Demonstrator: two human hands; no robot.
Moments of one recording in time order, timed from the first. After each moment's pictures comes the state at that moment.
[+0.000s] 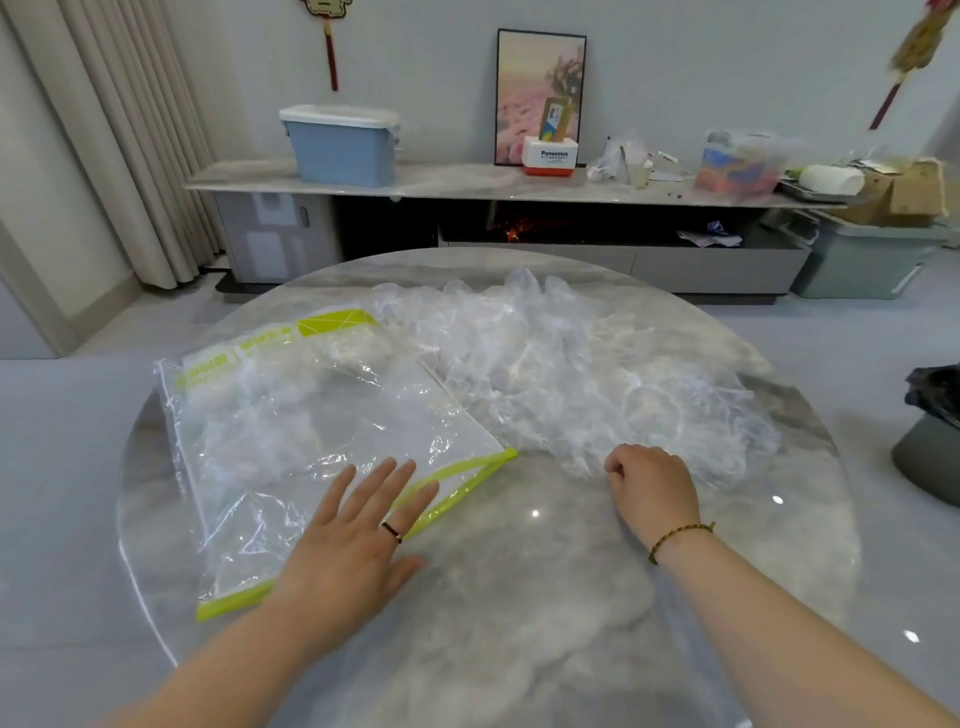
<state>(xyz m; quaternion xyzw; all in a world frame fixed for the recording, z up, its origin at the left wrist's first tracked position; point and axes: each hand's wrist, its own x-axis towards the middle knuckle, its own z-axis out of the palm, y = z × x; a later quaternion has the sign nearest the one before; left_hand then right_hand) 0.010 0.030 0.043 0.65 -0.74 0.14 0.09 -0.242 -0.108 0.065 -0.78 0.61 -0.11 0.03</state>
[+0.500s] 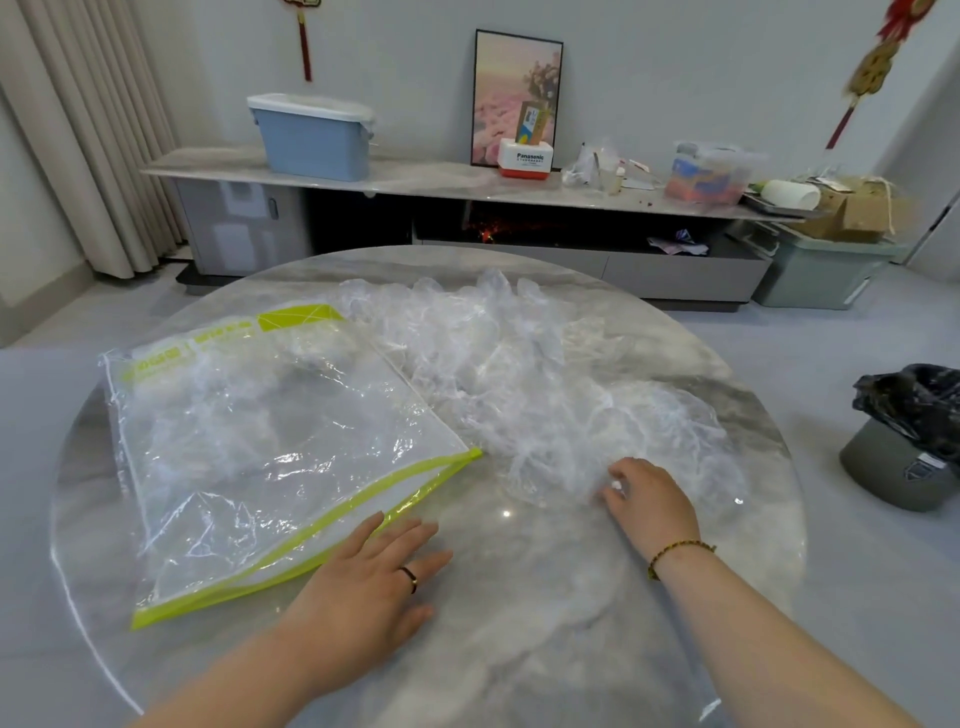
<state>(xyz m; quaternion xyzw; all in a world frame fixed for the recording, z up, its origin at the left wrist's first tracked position) -0.025 0.025 0.024 0.57 -0.82 0.10 0.08 -0.276 -0.103 0.062 -0.74 0.66 -0.10 0.12</state>
